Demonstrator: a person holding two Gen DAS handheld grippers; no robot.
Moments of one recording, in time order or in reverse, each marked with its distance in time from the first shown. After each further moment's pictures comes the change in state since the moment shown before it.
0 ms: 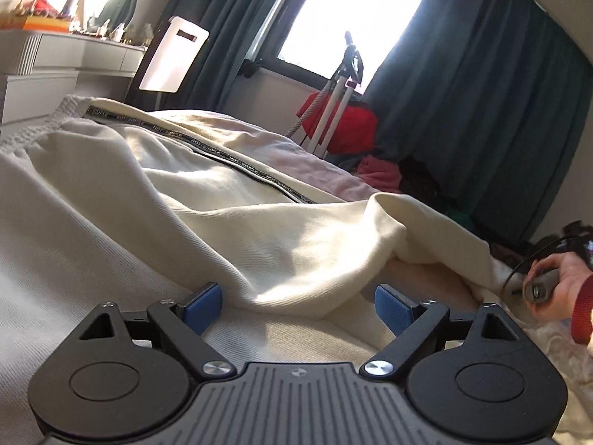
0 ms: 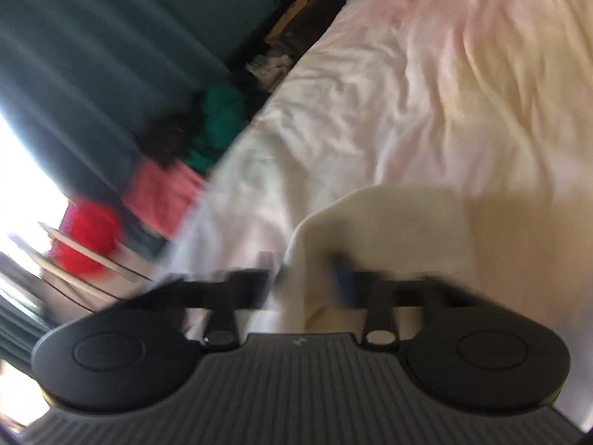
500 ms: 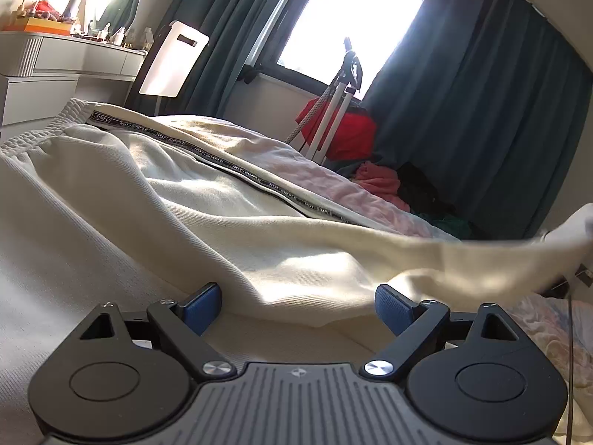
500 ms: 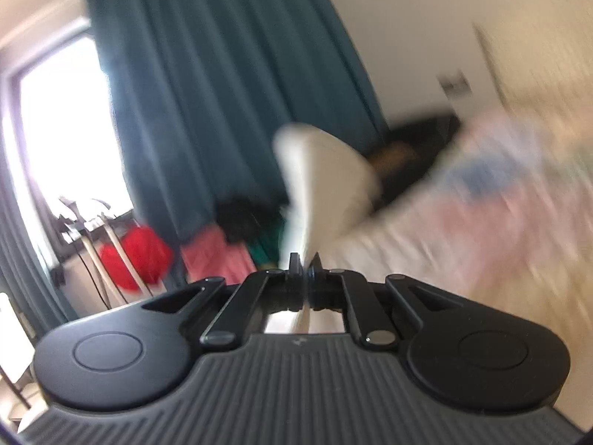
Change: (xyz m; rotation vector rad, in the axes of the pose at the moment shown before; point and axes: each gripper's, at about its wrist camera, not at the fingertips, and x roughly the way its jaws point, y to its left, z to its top) left arm -0.008 0.001 0.000 0.014 -0.015 0.000; right arm -0.145 -0.052 0.031 -0.286 -0.362 0.205
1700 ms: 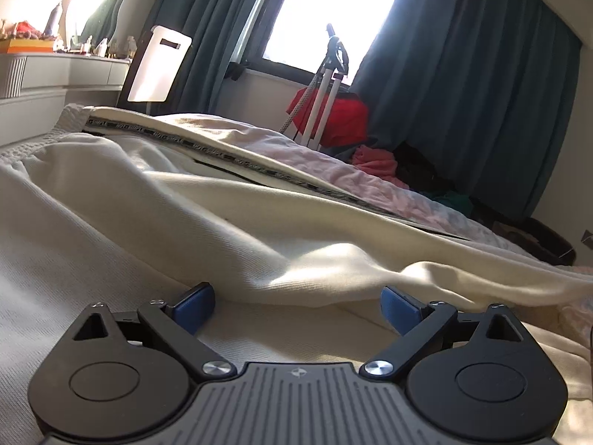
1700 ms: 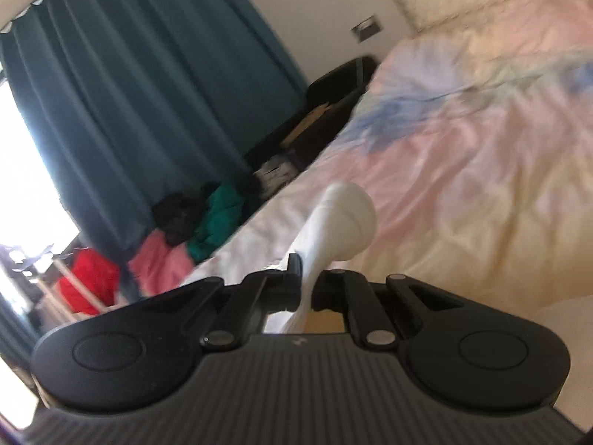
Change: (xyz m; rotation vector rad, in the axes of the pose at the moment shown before) left arm 0.009 -0.002 -0.009 0.090 0.031 0.008; right arm 0.045 -0.147 0.003 0.191 0.052 -0.123
